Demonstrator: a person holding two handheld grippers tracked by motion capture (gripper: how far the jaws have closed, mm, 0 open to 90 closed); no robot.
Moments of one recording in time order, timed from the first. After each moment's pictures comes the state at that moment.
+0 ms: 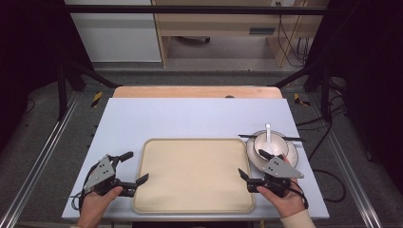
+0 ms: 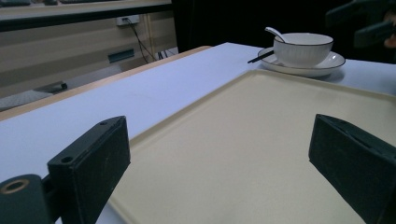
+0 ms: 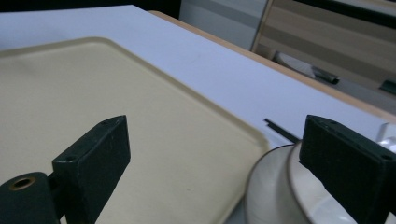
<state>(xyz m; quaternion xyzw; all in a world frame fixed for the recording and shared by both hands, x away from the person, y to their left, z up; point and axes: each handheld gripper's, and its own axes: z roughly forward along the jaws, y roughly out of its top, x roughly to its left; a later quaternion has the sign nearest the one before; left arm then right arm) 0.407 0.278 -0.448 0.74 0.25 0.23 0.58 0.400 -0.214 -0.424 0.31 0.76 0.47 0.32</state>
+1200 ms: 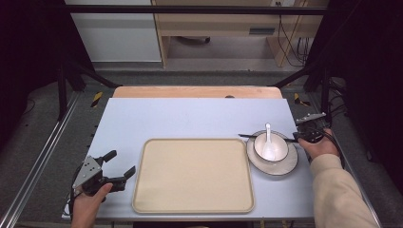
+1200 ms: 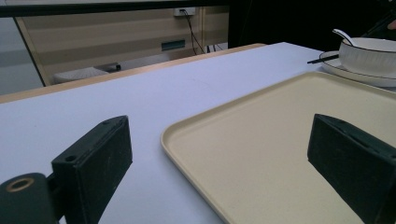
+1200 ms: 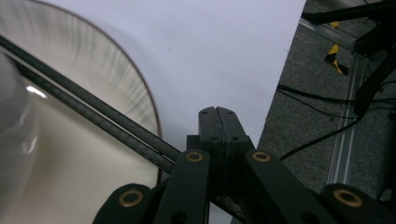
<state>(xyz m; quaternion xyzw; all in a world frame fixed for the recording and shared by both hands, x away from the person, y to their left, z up) 0.406 0.305 -0.450 0.70 0.34 0.28 0.56 0.555 -0.362 -0.440 0.51 0.80 0.21 0.24</state>
